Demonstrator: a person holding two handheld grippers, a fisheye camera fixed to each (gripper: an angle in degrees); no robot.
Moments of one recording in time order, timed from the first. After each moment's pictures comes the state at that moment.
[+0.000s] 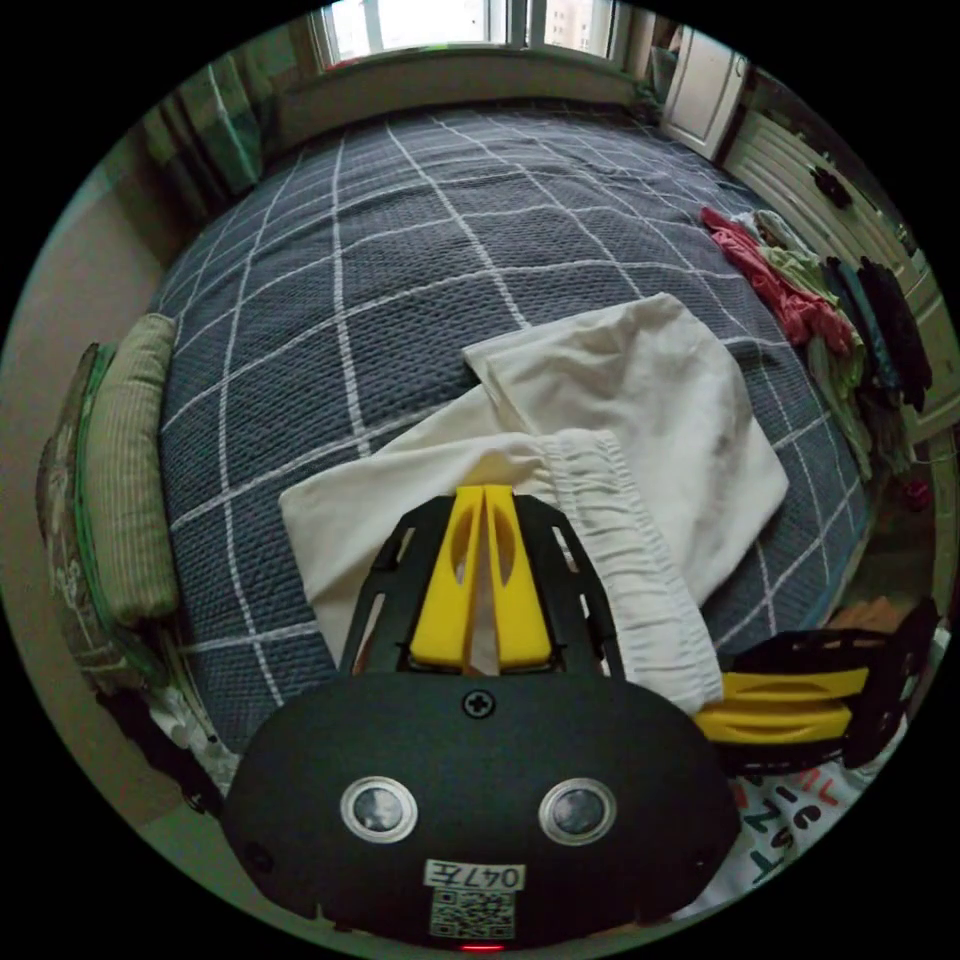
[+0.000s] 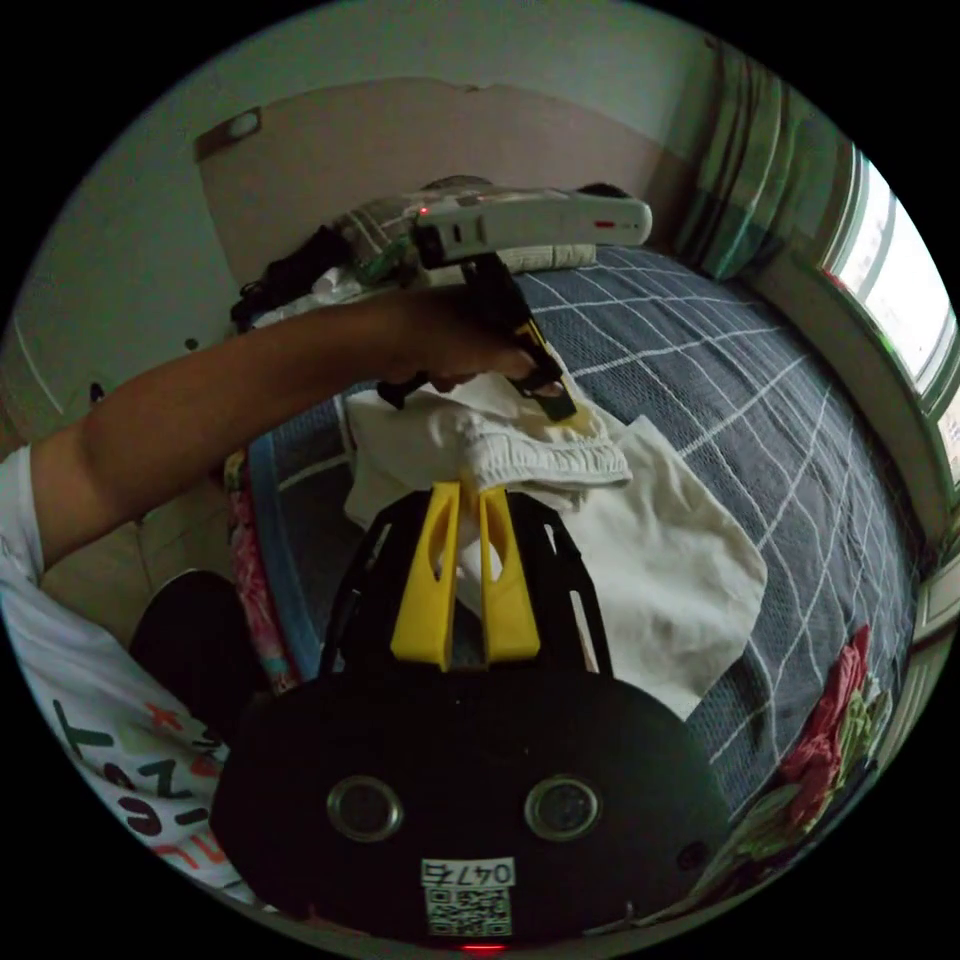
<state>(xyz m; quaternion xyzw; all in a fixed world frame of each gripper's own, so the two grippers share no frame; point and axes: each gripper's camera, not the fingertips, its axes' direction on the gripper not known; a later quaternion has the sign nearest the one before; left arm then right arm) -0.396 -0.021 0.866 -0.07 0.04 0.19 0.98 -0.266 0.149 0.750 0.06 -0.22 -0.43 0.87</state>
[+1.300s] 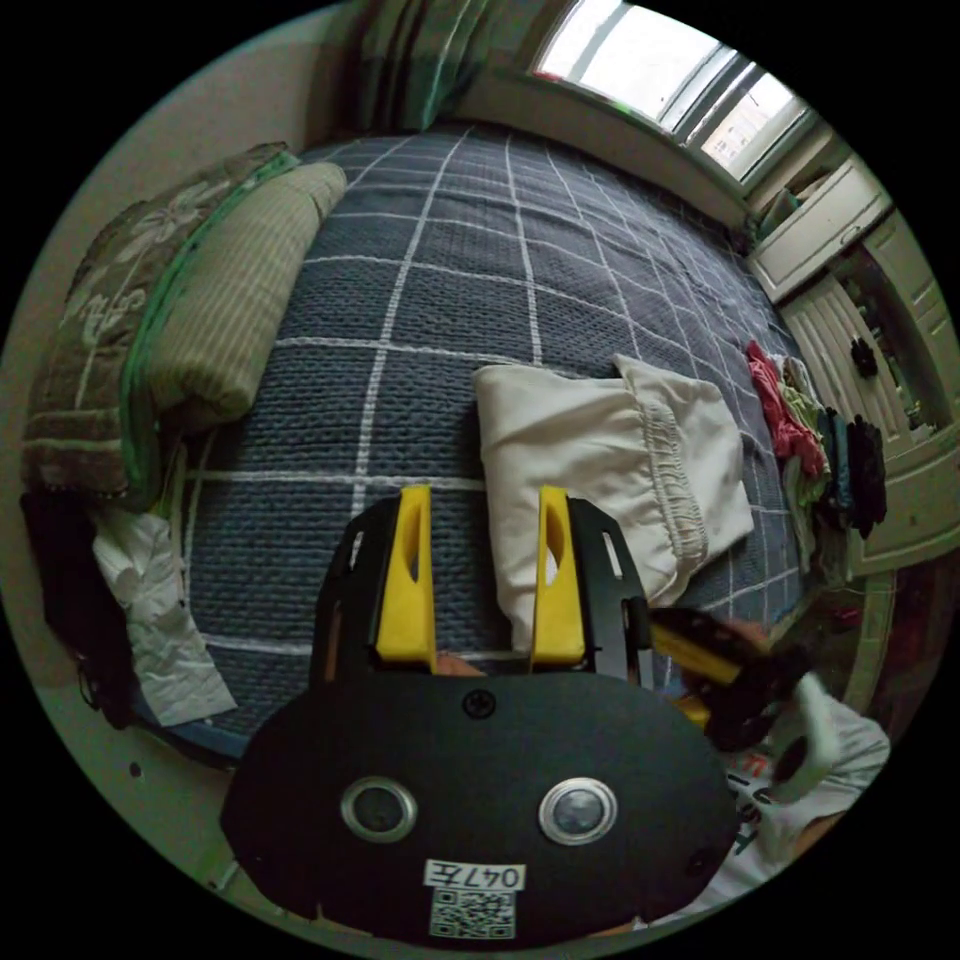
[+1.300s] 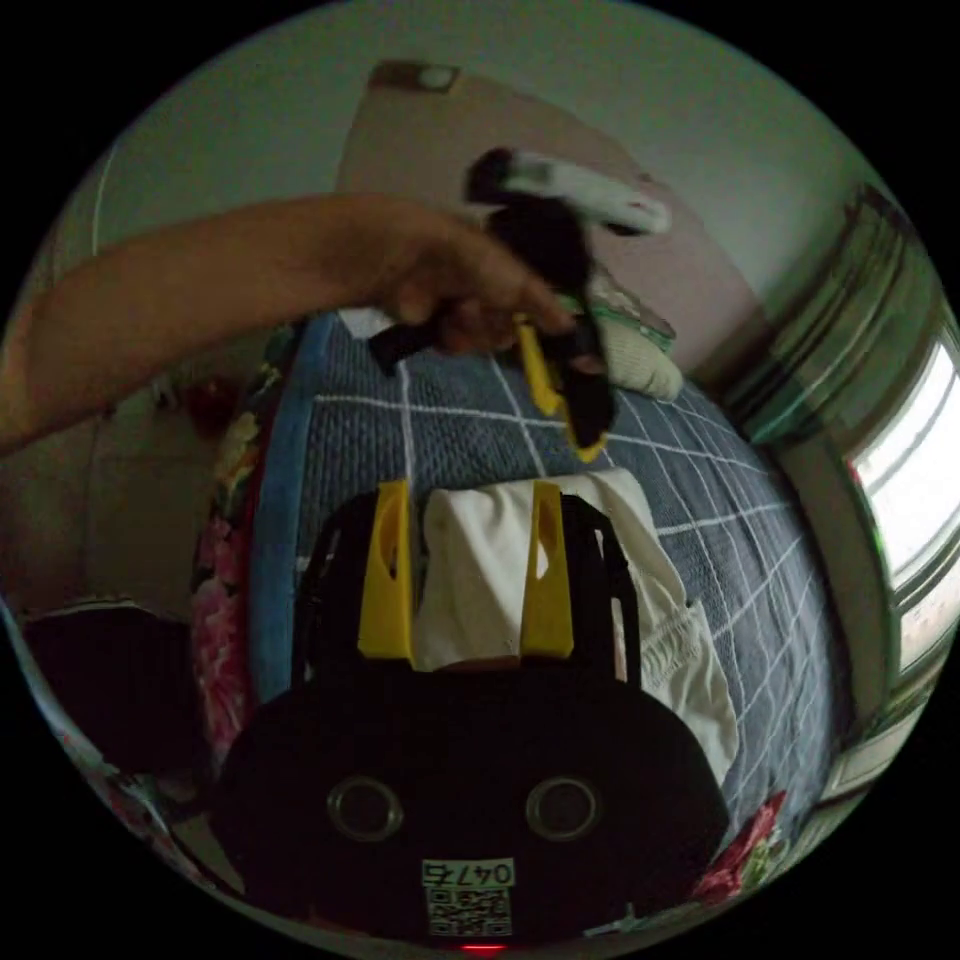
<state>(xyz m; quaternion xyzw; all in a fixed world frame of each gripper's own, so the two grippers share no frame) -0.614 -0.056 0.857 -0.07 0.13 0.00 0.99 -0.439 0.303 0.706 0.20 -0.18 -0.59 0.77</state>
